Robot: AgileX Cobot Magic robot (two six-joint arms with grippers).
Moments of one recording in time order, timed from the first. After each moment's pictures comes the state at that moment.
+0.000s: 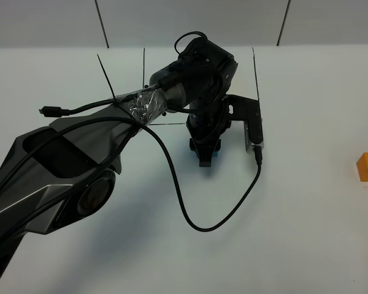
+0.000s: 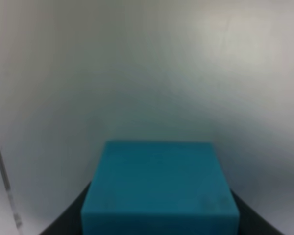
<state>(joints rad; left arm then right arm) -0.69 2.60 -2.28 0.09 1.19 0.87 0.11 0.00 -0.50 0.01 1.07 0.04</state>
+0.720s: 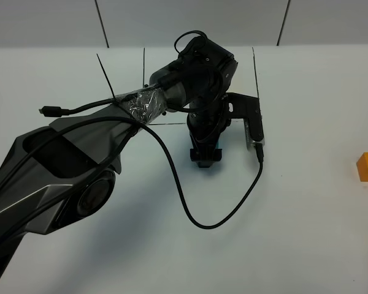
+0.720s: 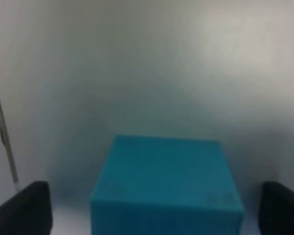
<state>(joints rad) -0.69 2.60 -2.28 0.10 1.19 0.83 0.11 0.00 -0.50 0.01 1.07 0.04</state>
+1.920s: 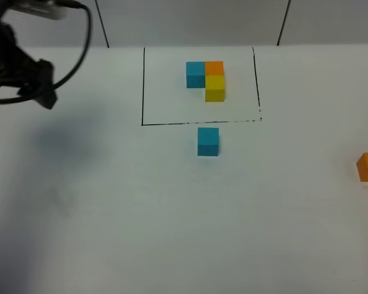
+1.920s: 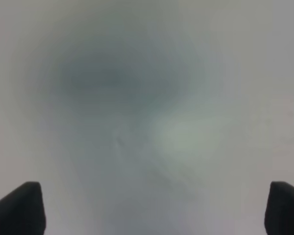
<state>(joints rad) -0.10 1.62 -1.45 -0.07 1.13 0.27 0.11 0.00 -0.50 0.01 1.07 0.04</state>
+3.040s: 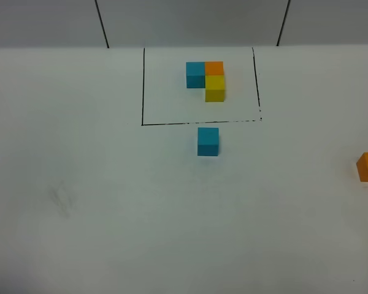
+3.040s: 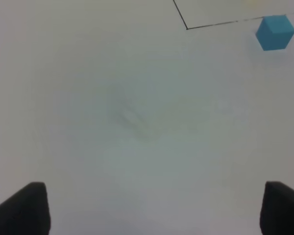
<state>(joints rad) -0.09 0.08 -0.53 -0.12 1.05 0.10 0.11 0.00 -0.50 0.01 1.07 0.04</state>
